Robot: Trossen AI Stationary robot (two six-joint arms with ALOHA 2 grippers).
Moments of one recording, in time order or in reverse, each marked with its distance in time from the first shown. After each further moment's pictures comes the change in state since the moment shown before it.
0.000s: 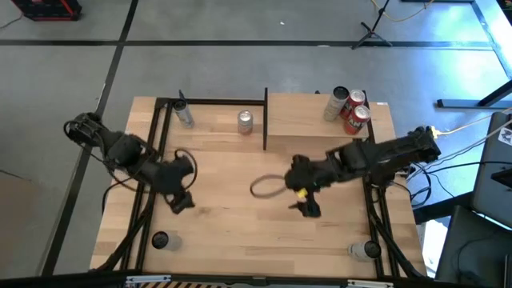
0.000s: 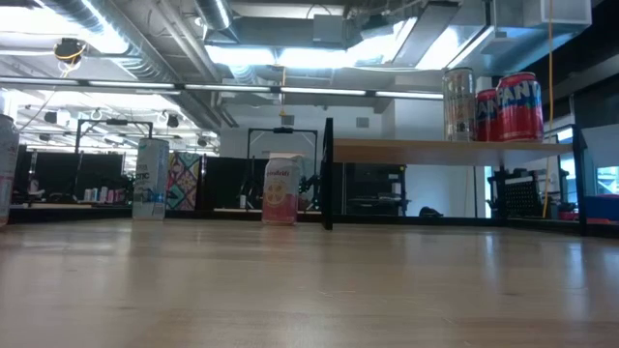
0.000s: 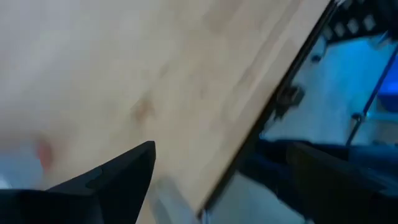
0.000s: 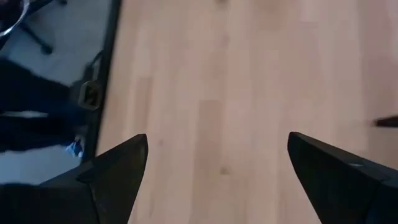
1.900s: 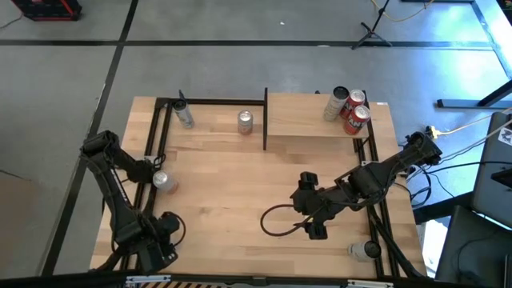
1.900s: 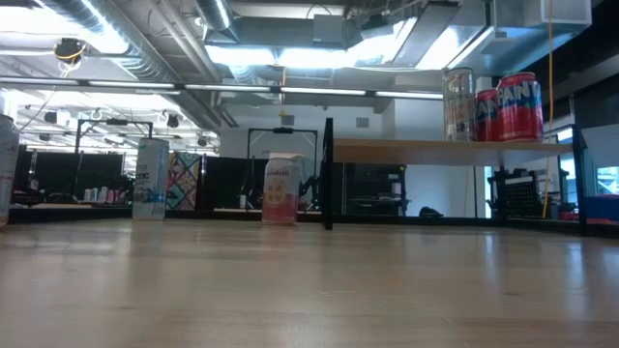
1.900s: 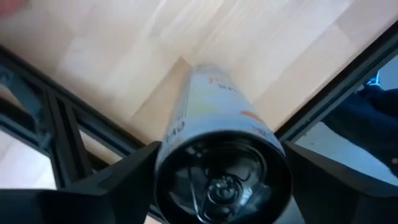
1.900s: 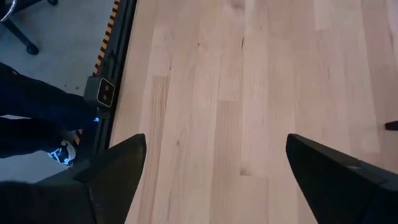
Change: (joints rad) left arm -0.498 0.310 -0.232 0.114 0.070 -0.503; right arm 0.205 0.013 -0.001 0.015 0.209 0.155
